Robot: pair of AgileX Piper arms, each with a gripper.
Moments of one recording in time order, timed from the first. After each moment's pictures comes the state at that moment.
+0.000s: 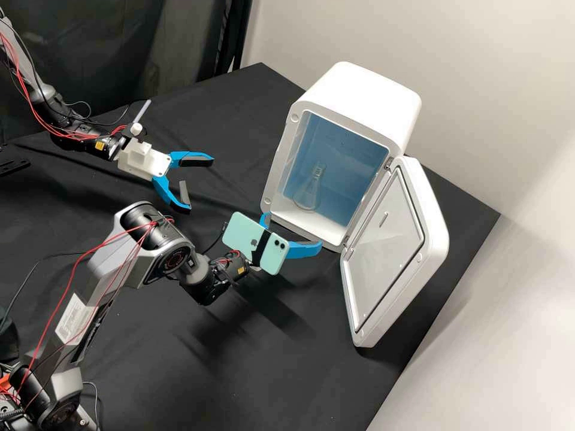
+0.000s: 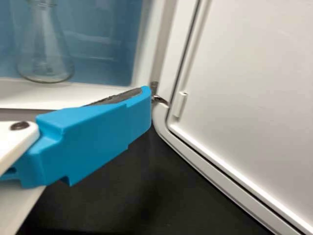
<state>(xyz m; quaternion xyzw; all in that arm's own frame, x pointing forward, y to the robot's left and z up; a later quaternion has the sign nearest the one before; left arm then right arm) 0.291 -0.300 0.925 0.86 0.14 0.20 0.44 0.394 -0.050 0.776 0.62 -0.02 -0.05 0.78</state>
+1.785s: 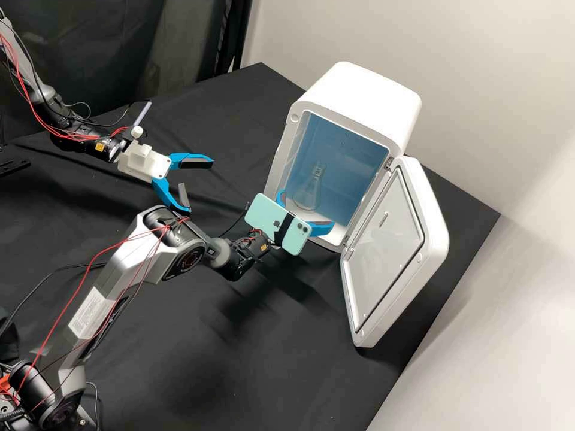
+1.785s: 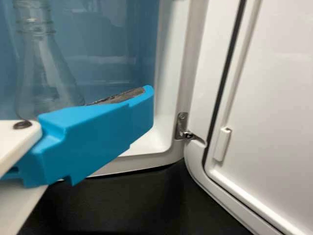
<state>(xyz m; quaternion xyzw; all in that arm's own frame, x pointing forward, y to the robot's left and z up) 0.292 -0.300 0.924 0.86 0.15 0.20 0.44 0.473 -0.038 0.771 0.68 0.00 -0.03 0.74</state>
